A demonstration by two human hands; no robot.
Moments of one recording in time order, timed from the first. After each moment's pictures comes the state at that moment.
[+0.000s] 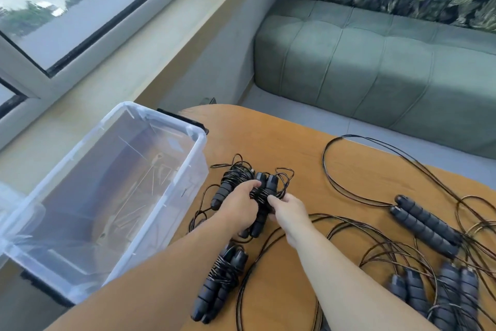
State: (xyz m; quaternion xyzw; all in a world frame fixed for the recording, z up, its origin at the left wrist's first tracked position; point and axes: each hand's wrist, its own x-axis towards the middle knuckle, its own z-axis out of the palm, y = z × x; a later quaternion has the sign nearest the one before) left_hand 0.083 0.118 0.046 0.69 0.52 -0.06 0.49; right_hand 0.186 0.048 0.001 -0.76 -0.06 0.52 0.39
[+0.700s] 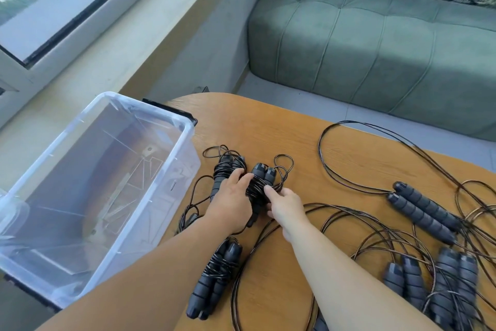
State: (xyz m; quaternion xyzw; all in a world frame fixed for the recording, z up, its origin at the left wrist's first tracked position) left_hand 0.082 0.117 0.017 0.81 0.46 -0.10 0.35; right_hand 0.187 0.043 -0.026 -0.77 -0.04 0.51 0.38
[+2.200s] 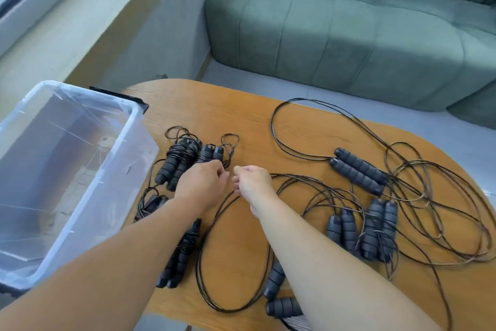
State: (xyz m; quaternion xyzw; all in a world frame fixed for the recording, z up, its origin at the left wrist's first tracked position) left_hand 0.105 0.078 0.054 0.86 0.45 -0.08 0.23; right_hand 0.199 0.007 0.038 -0.77 -0.03 0.49 0.41
